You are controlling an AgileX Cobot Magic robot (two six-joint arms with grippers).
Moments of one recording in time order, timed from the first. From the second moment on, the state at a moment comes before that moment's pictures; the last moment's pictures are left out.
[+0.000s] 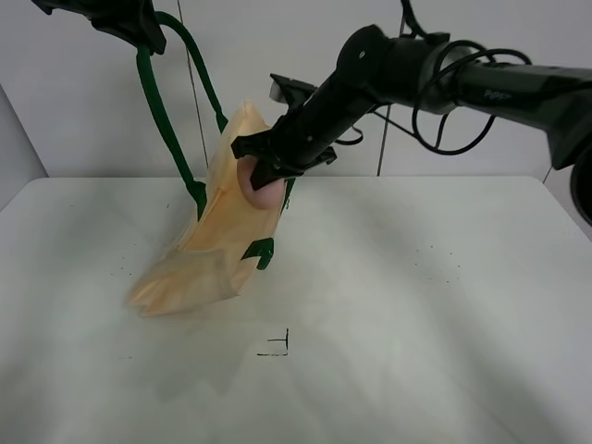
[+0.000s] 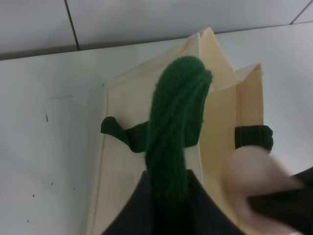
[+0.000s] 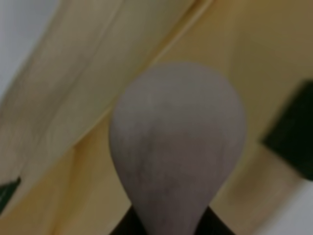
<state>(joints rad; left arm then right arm) -0.28 1.84 -2.17 -0.01 1.18 -0.15 0.53 2.17 -1.90 0.58 0.86 -0.21</state>
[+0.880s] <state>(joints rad) -0.28 1.84 -2.17 -0.01 1.18 -0.15 0.53 2.26 -1.93 0.40 0.93 -0.05</state>
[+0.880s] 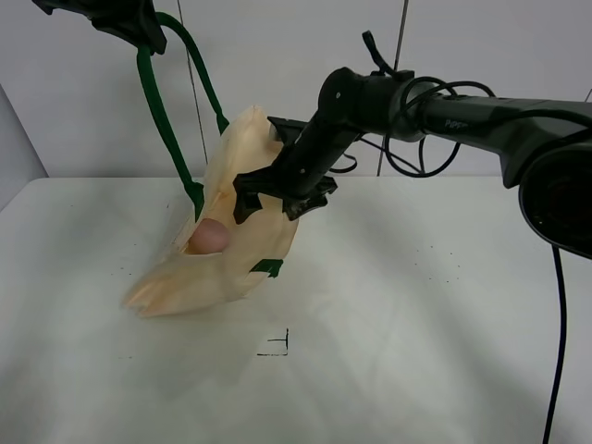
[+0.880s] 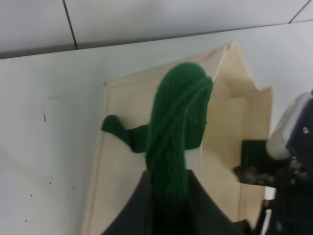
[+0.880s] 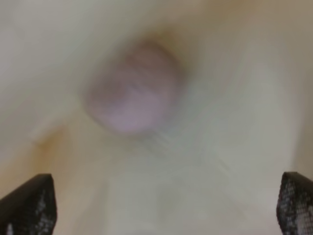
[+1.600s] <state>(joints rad) -0.28 1.84 -2.17 -0.01 1.18 -0.15 0.25 2.25 -2.07 0.01 1.16 0.06</state>
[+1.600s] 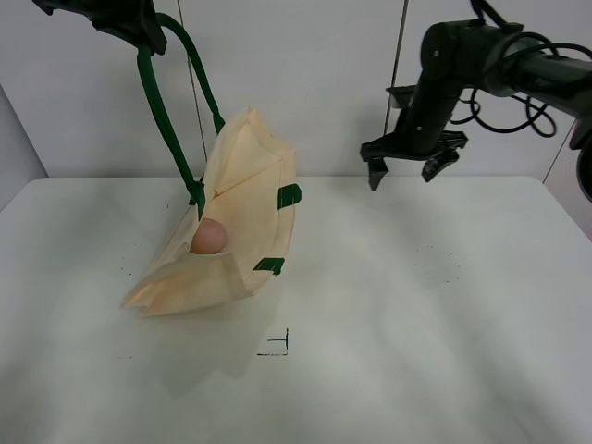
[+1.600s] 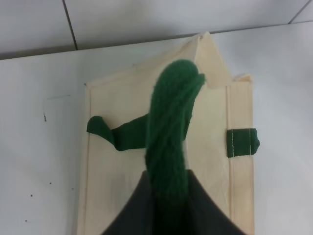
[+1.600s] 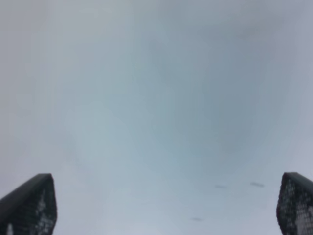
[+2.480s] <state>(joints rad) -0.28 1.84 -2.17 -0.01 1.18 -0.15 0.01 1.80 -1.53 0.01 1.21 0.03</state>
